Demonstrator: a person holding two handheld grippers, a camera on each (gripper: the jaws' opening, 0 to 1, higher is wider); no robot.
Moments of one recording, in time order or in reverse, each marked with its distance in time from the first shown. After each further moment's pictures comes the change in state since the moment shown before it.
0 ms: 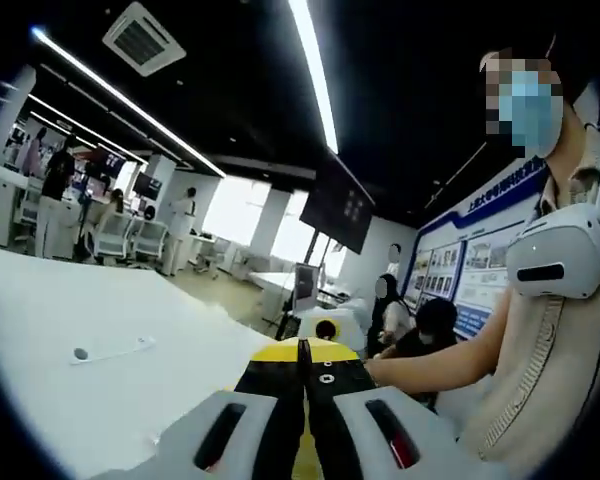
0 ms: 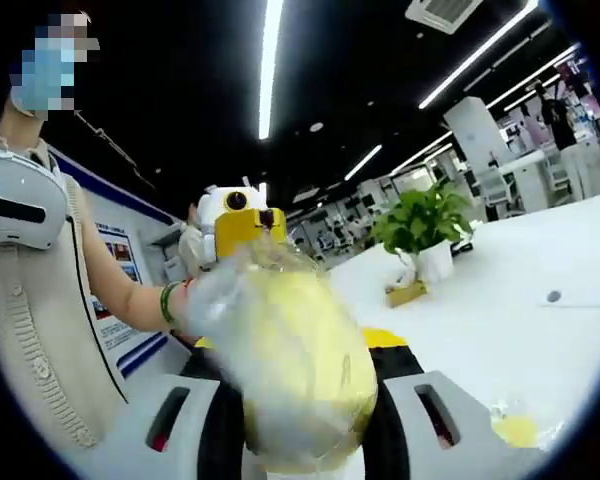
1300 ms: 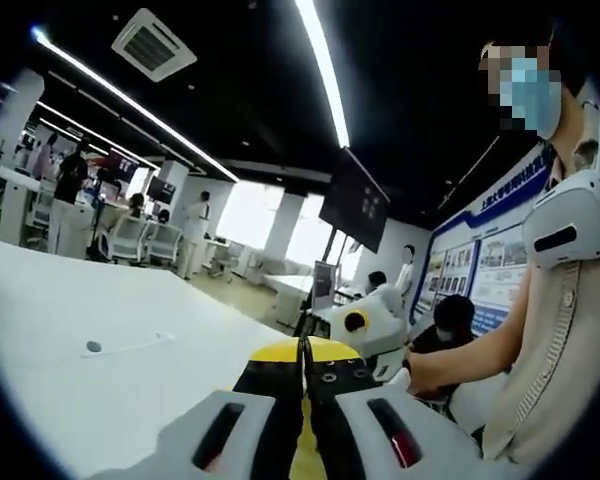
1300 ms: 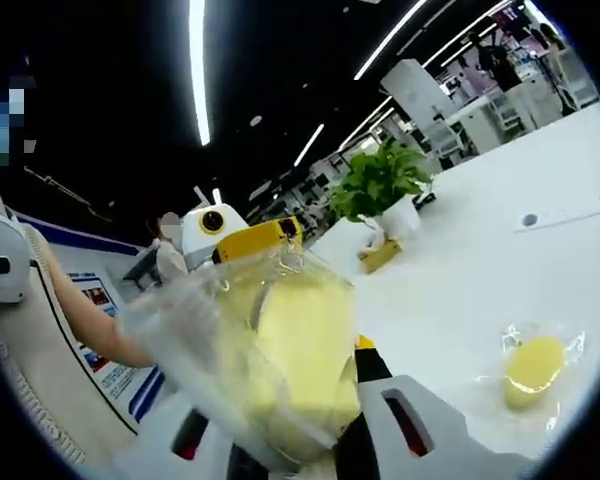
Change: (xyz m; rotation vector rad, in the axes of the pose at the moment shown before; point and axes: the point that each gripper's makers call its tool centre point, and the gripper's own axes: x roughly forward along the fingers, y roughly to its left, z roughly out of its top) left arm -0.004 0.027 -0.027 0.021 -0.023 0.060; right arm 0.001 -0.022 -0.022 0.217 0.029 -0.168
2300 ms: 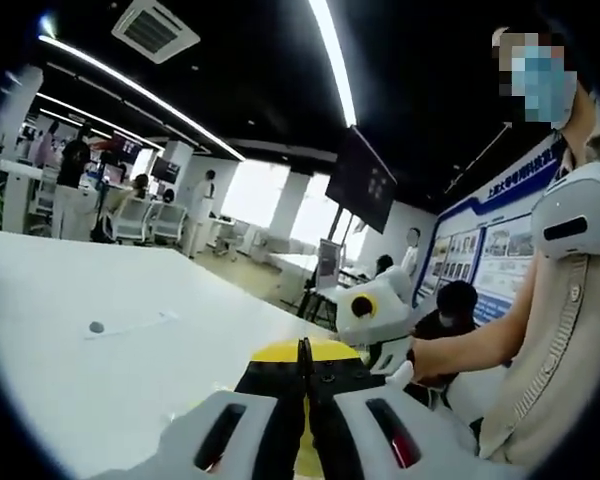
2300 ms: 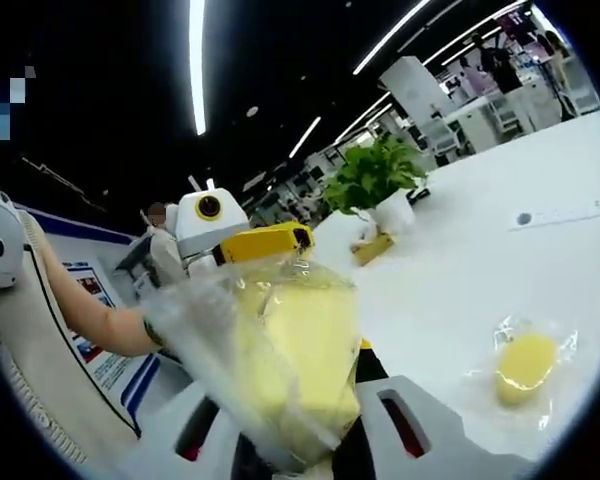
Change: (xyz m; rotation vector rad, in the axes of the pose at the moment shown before) left arm 0.001 0.007 -0.017 -0.045 0.095 0.037; right arm -0.002 -0.005 -0.010 -0.016 0.035 -0.023
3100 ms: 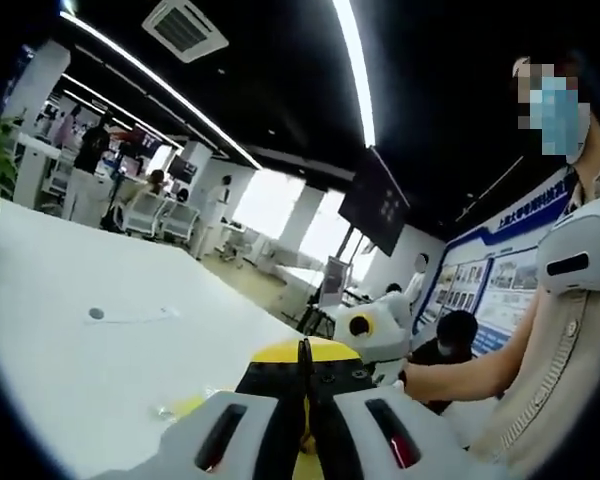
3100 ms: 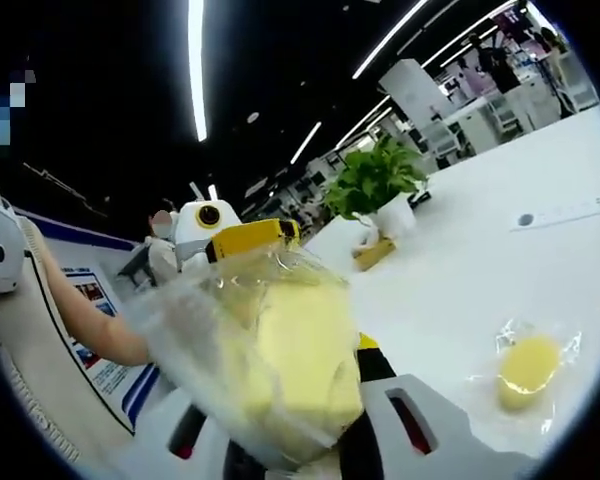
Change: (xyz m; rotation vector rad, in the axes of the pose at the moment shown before) left arm -0.008 0.004 0.014 -0.143 -0.104 0.032; right arm 0.003 -0.003 0.007 -0.007 -0.034 -0.001
